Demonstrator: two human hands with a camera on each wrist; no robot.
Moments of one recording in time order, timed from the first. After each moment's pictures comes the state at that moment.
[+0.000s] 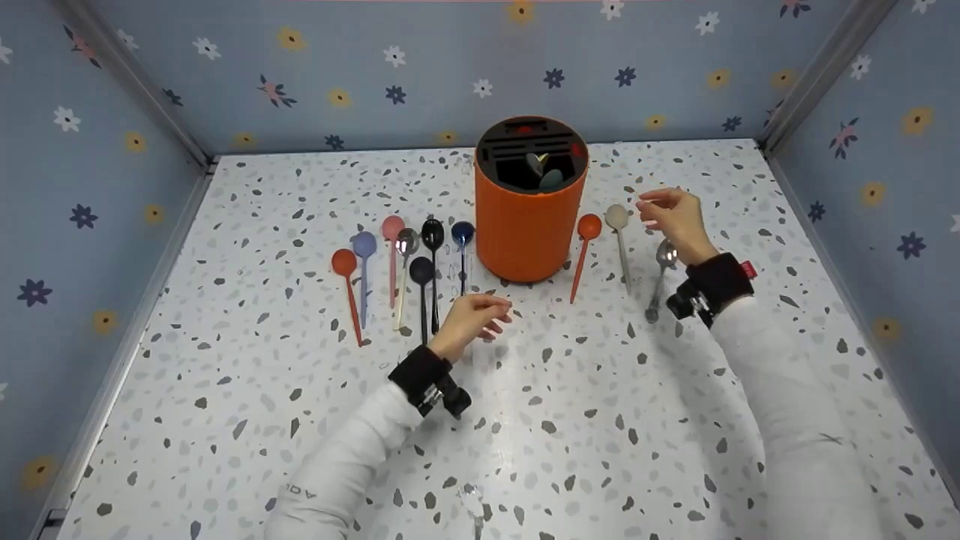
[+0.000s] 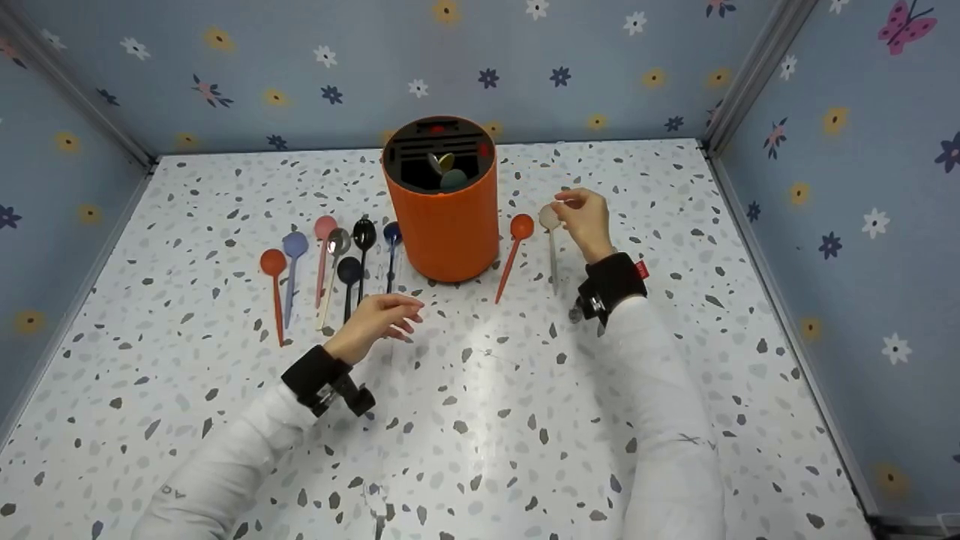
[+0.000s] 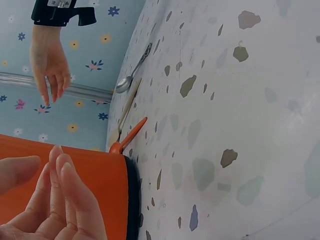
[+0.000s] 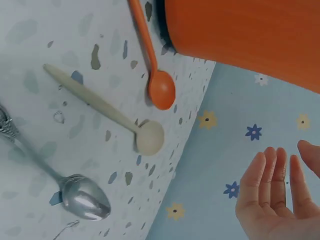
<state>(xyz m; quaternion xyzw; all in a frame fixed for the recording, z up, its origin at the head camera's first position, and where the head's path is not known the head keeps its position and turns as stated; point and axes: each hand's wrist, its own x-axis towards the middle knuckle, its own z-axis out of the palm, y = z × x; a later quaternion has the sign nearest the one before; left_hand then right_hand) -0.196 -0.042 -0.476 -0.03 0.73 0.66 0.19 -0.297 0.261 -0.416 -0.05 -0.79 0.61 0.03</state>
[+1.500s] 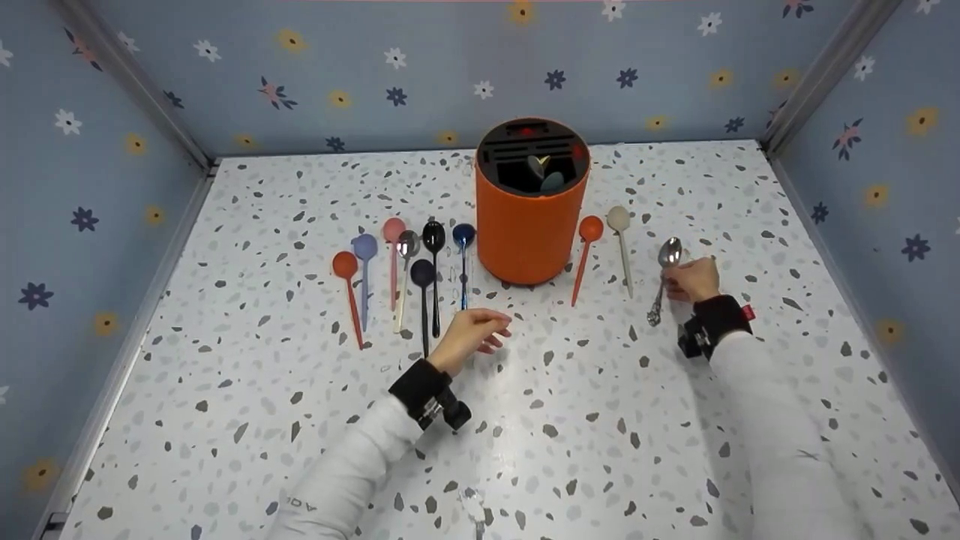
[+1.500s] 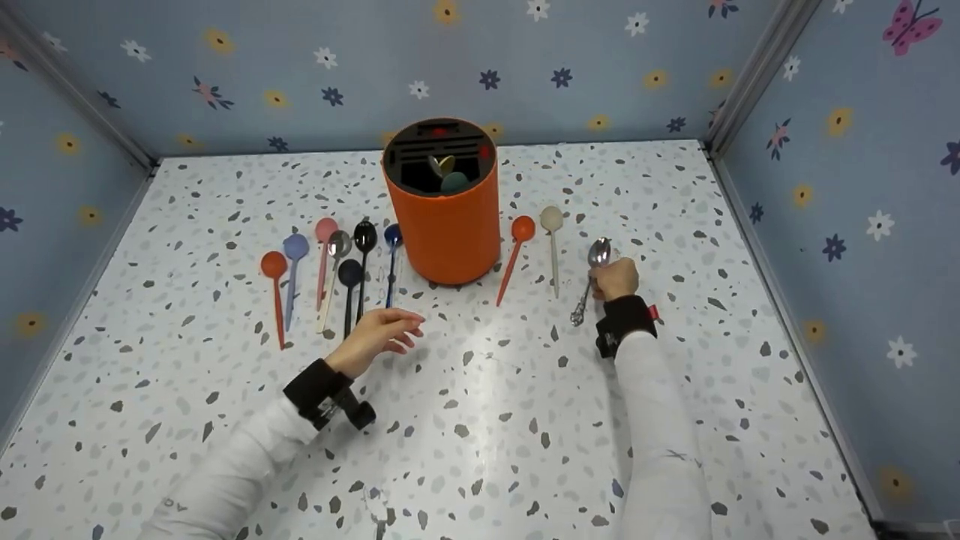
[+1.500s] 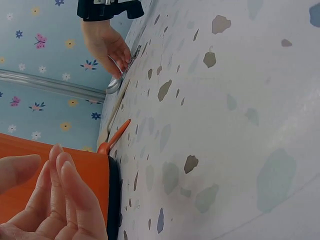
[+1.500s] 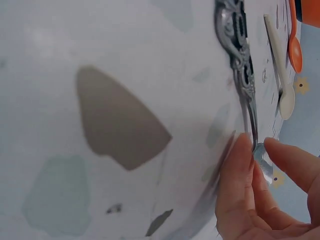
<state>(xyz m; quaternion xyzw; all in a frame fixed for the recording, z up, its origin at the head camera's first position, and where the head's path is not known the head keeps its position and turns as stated) -0.186 -0.044 -0.491 -0.03 0.72 0.66 0.21 -0.276 0.315 -0.493 -0.25 -0.79 0.54 -0.10</state>
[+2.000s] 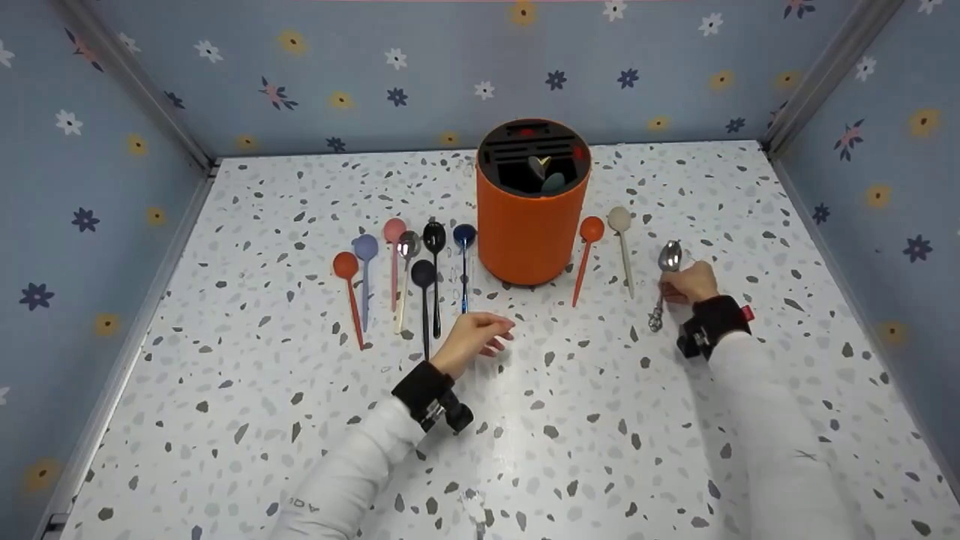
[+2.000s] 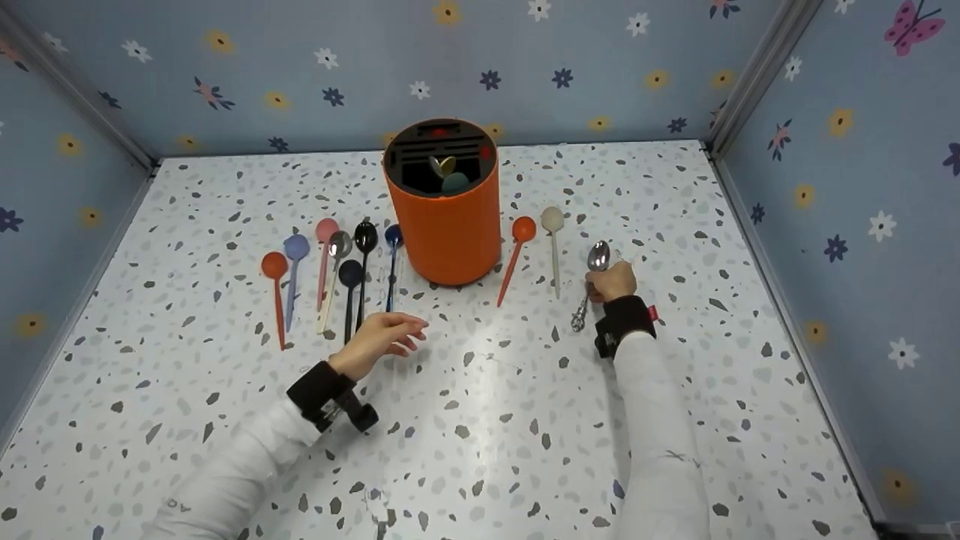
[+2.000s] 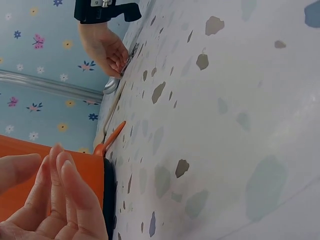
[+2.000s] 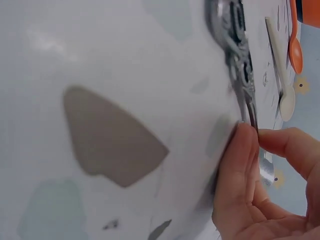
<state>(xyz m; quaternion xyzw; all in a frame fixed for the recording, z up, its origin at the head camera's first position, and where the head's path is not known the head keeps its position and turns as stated) -0.184 -0.041 -0.491 -0.05 0.72 0.66 0.21 -0.278 0.314 -0.497 -0.25 -0.78 0.56 -0.14</state>
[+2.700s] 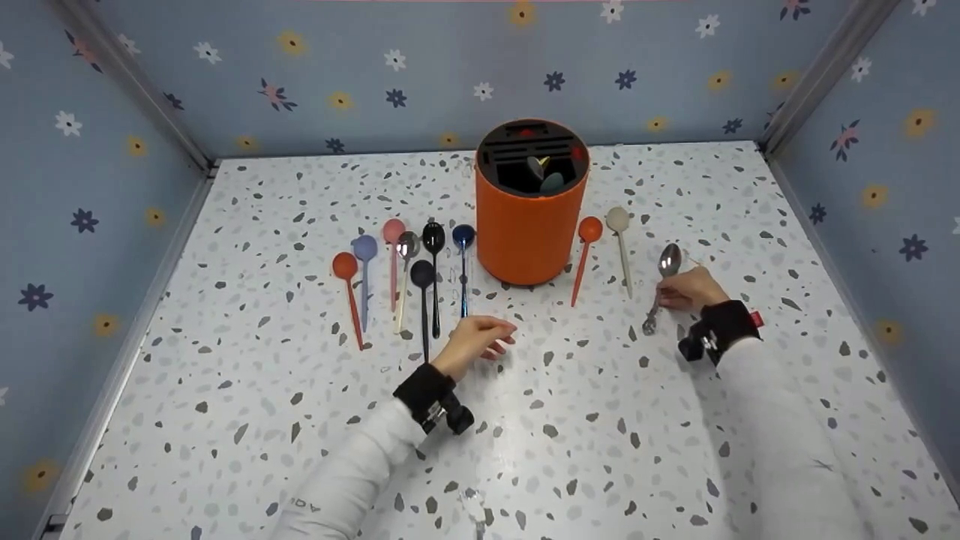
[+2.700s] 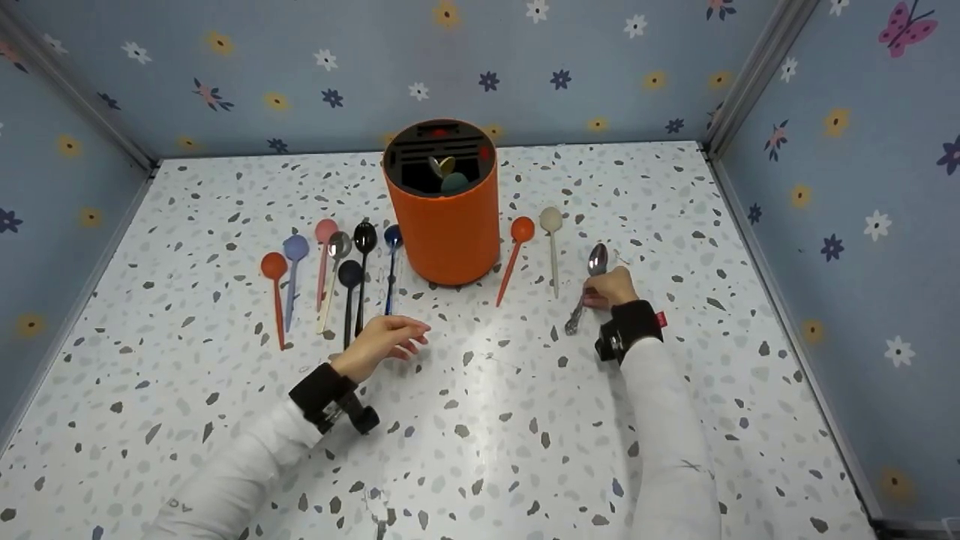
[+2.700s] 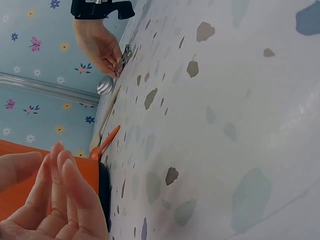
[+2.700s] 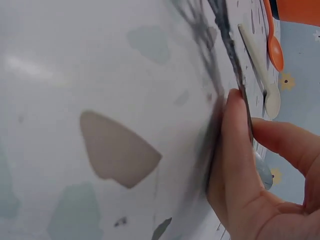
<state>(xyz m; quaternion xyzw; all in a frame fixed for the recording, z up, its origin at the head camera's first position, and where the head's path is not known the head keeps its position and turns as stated) -0.169 -0.040 -0.463 -0.03 0.72 0.65 0.23 -0.272 0.317 -0.487 -0.26 -0.72 0.60 -0.23</state>
